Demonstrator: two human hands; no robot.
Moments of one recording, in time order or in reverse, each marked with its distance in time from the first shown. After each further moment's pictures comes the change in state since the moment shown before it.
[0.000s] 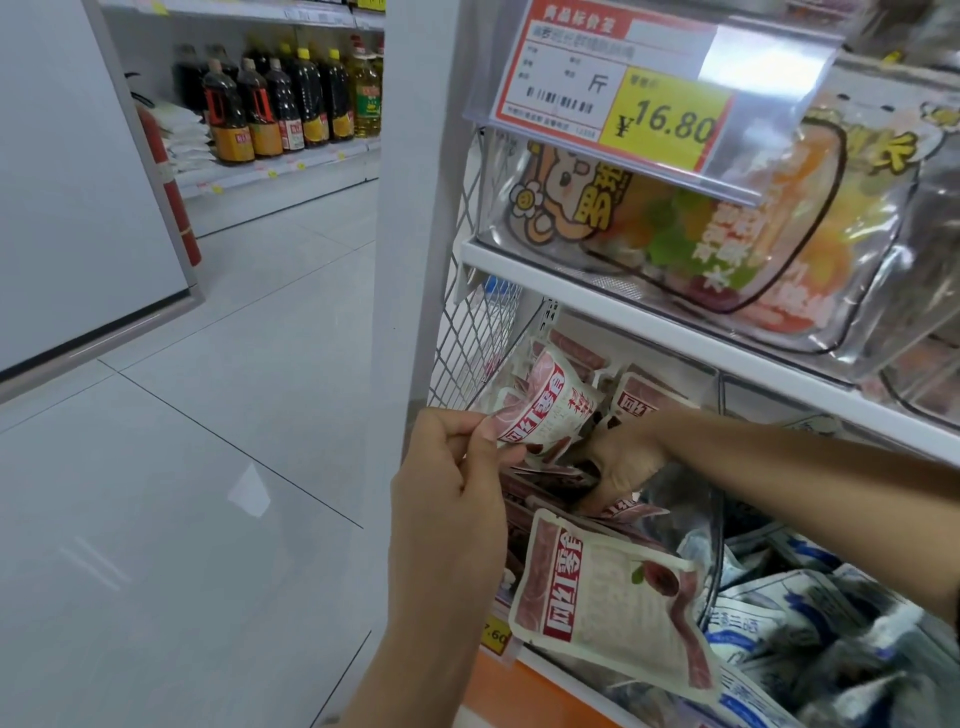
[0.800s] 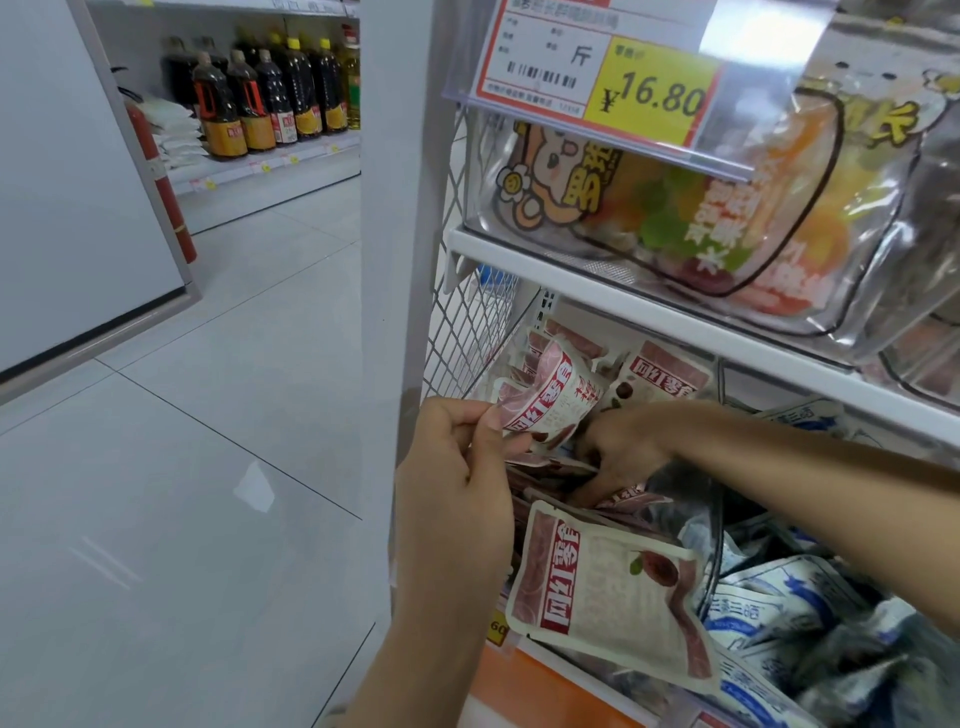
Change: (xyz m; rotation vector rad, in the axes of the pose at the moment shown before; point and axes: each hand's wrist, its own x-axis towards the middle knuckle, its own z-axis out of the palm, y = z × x) left_hand 0.000 0.000 0.006 0.052 -0.003 0.037; right_hand -0.024 -0.014 0.004 -0.190 0.130 0.012
